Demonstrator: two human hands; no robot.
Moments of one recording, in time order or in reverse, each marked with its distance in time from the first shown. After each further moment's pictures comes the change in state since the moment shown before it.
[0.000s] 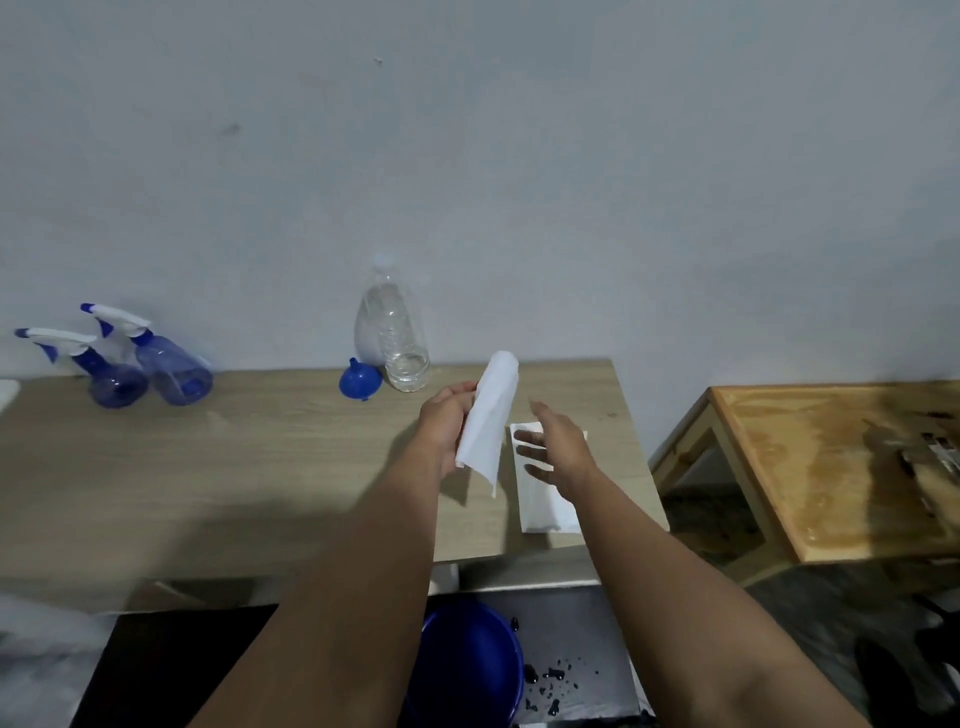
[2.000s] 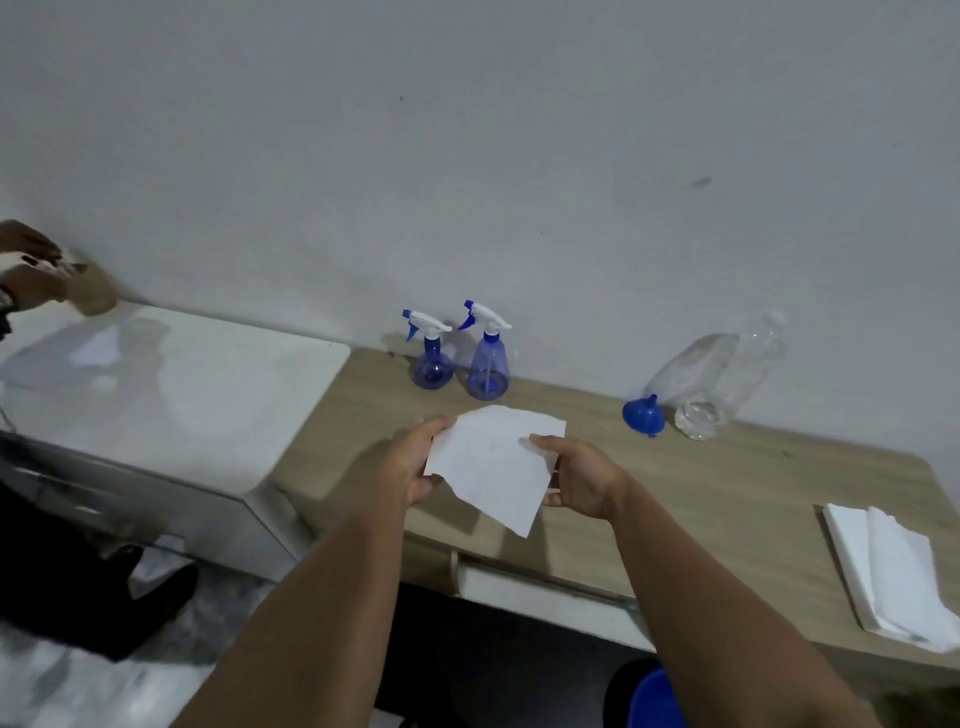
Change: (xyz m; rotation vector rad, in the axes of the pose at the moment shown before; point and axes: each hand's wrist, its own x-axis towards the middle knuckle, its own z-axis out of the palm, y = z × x) left_hand -0.078 0.134 -0.521 -0.187 0.182 0.001; right_hand -0.081 0.046 0.456 -0.152 -0.573 0.091
